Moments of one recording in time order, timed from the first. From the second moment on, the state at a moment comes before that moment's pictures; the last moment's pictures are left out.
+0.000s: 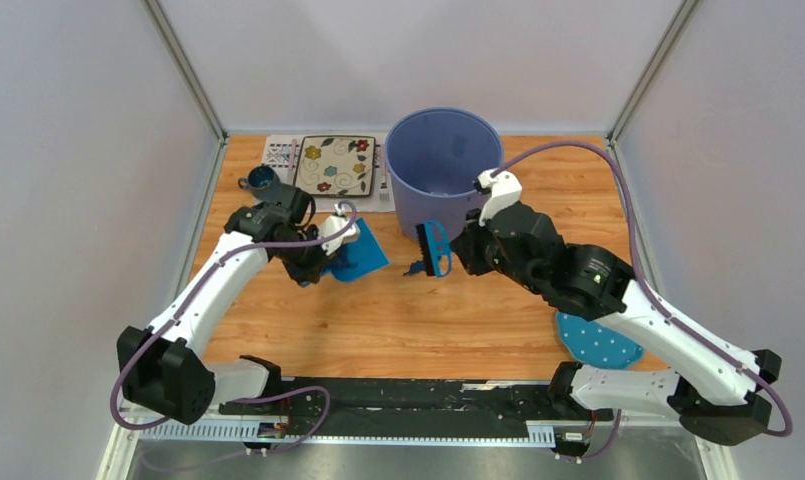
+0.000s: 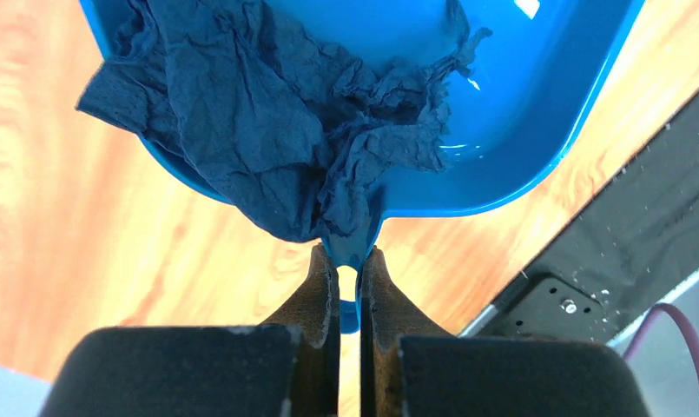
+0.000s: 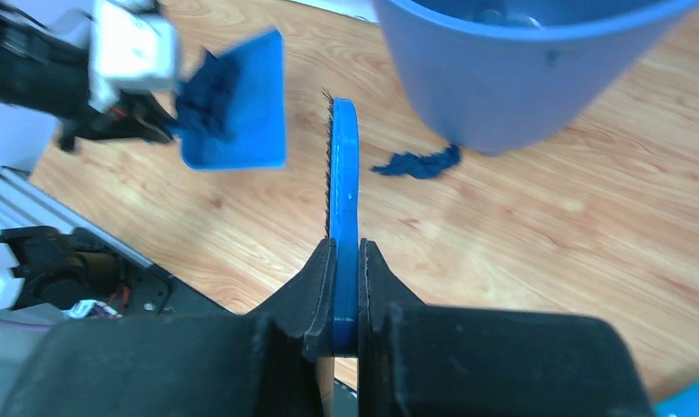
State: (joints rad) left arm -0.34 1.24 1.04 -1.07 0.29 0.65; right arm 1.03 1.11 1.37 -0.77 0.35 0.49
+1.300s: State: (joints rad) left arm -0.80 1.86 1.78 -0.19 -0.70 1.32; right arm 0.92 1.03 0.97 -0.82 0.19 0.55
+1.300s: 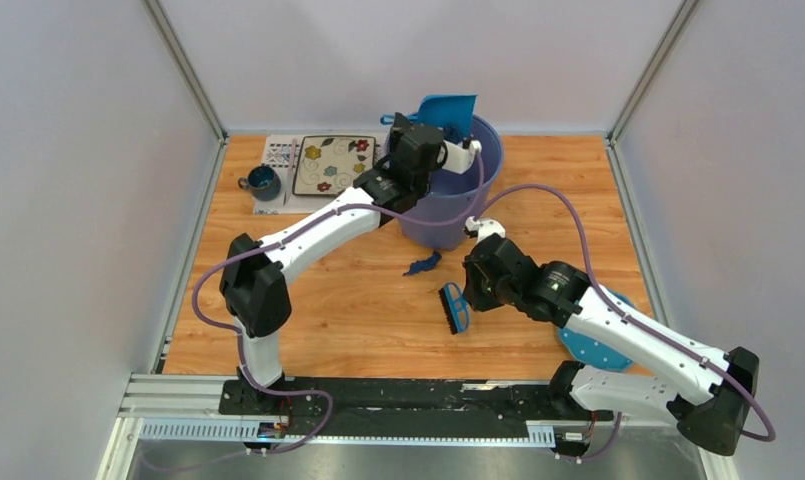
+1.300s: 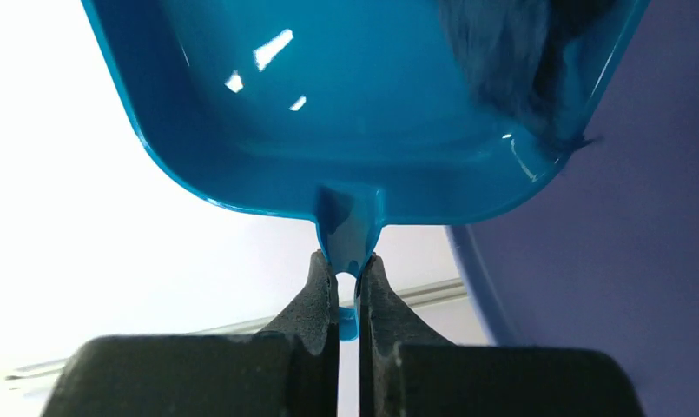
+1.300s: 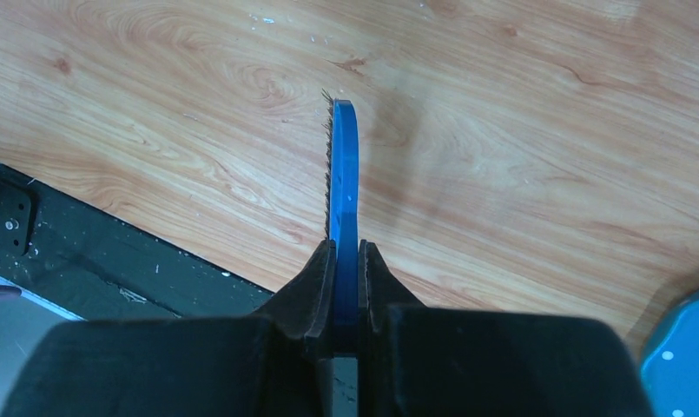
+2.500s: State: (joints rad) left arm -0.48 1.16 1.48 -0.71 -0.53 0.82; right arm 0.92 1.09 1.07 -0.80 0.36 0.45
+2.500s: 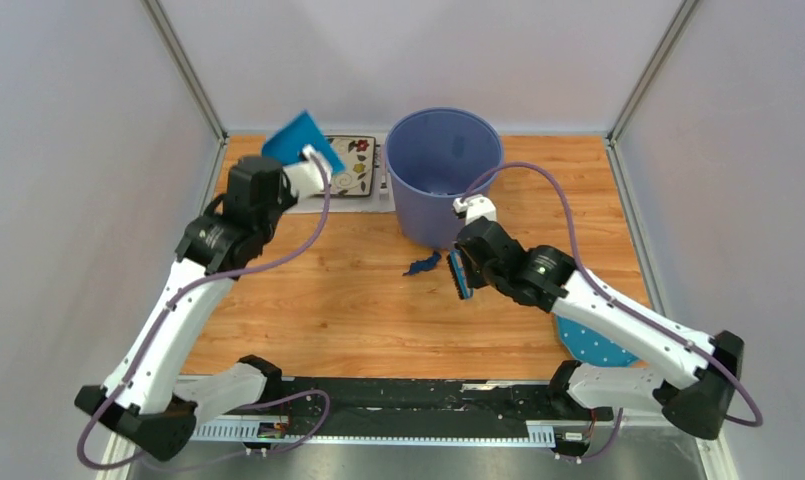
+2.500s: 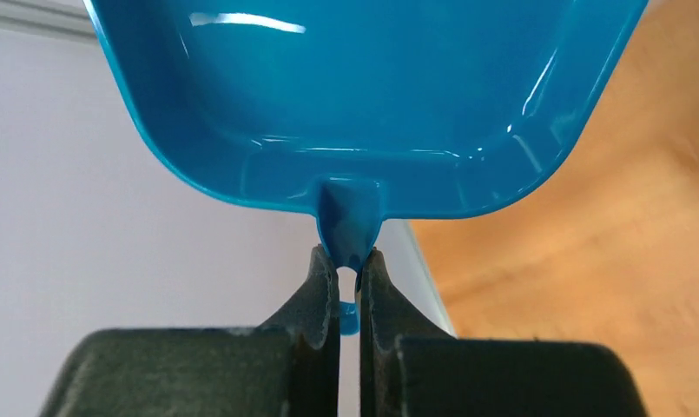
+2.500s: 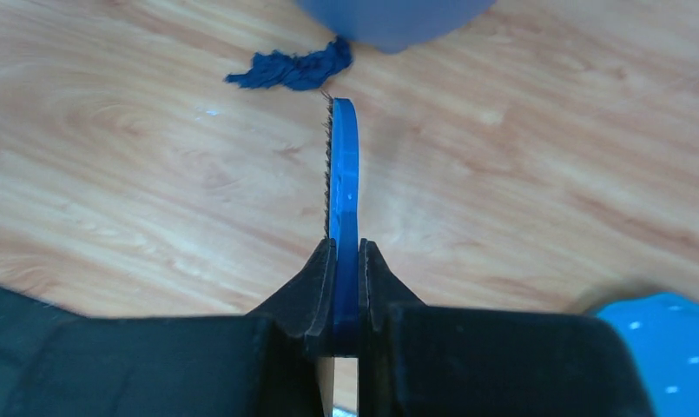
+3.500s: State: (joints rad) left arm -0.38 1.26 0.68 -0.89 0.05 0.70; right arm 1.02 1.76 1.50 -0.60 0.18 0.06
